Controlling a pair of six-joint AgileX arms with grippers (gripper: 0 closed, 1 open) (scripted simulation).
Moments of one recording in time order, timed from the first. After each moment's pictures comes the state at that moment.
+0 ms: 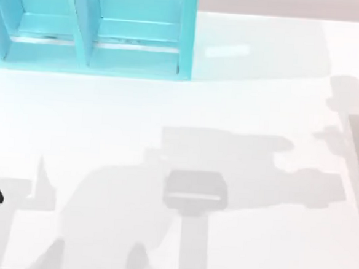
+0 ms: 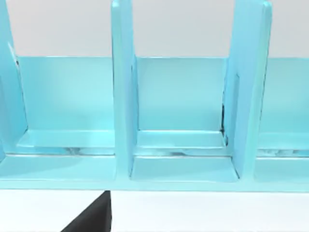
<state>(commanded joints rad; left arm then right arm) 0.00 0.00 0.00 0.00 0.00 0.00 0.04 1.86 1.52 -1.23 0.01 -0.03</state>
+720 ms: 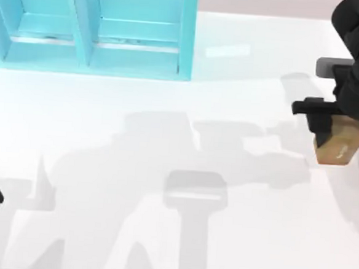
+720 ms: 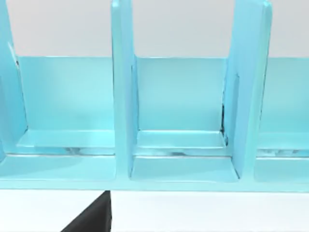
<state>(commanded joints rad) 0.00 0.00 0.00 0.00 0.00 0.00 0.25 2.02 1.55 -1.10 0.00 0.22</state>
